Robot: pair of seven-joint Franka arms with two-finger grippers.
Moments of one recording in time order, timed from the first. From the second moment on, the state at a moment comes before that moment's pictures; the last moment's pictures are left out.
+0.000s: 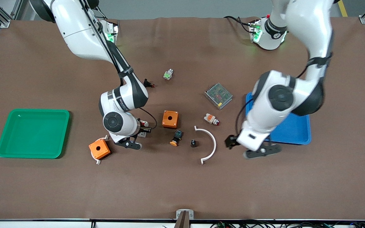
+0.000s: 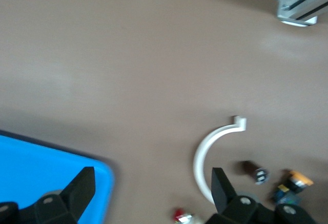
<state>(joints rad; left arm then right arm) -0.33 0.49 -0.03 -1.45 0.01 2.09 -0.50 0.51 0.72 -0.07 -1.57 0.22 2.11 0.54</state>
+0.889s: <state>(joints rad) -0.10 0.06 -0.03 -1.55 0.01 1.64 0.00 0.49 0.43 -0.12 -1.49 0.12 1.79 0.54</state>
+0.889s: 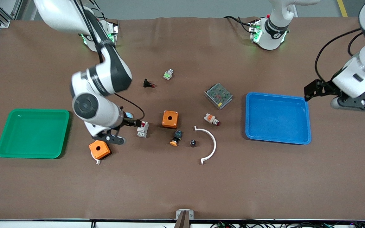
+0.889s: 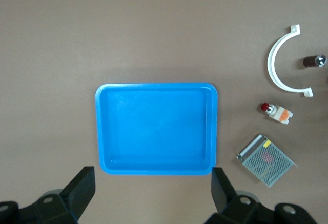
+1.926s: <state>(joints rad) -0.08 0.00 -0.03 -1.53 0.01 1.63 0.00 0.14 -0.02 -0.13 -1.57 -0.01 1.54 0.01</state>
